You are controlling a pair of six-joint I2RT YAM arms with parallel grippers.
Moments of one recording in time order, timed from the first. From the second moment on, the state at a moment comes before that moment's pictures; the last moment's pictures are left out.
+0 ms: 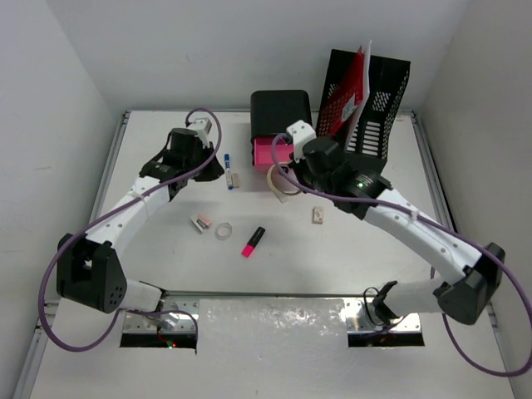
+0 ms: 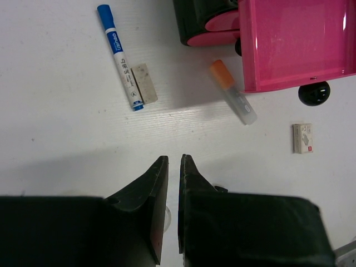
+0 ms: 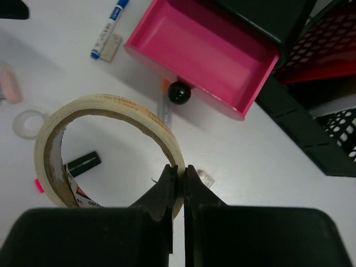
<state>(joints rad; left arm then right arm) -0.29 1.37 1.09 -0.39 0.12 -0.33 0.76 1.30 1.24 -0.53 0.28 0.00</state>
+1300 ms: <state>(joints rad) -0.29 1.32 1.02 -0.39 0.10 -0.33 0.64 1.77 1.31 0.05 0.48 -0.33</state>
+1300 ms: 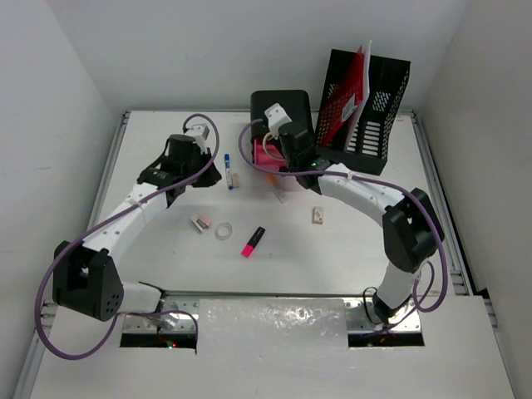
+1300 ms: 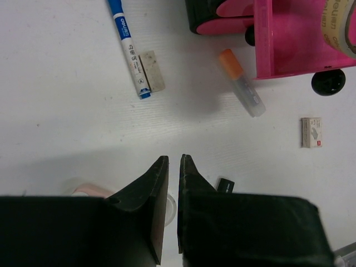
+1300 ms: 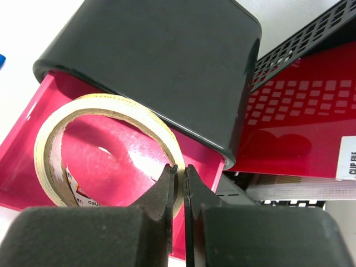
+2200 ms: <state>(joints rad) -0.29 1.32 1.01 -0.39 0.07 -0.33 0.62 1.73 1.44 -0.07 0.29 -0.25</state>
